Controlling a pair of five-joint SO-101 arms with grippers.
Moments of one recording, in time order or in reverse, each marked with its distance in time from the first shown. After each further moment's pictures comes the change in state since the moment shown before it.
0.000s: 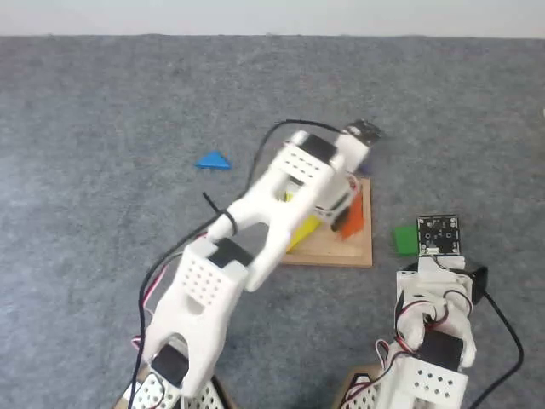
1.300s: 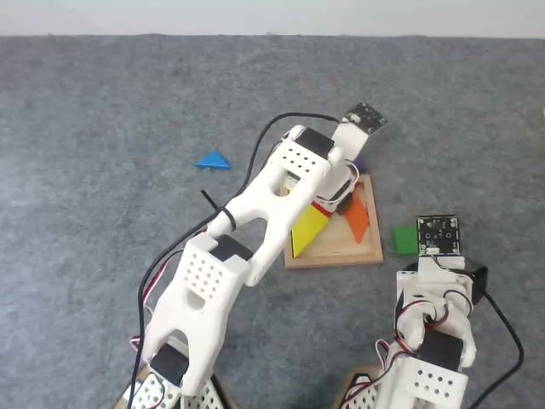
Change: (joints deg) left arm -3.5 2.2 -4.0 -4.5 -1.7; right arm 0.0 0.0 0.0 0.0 0.0
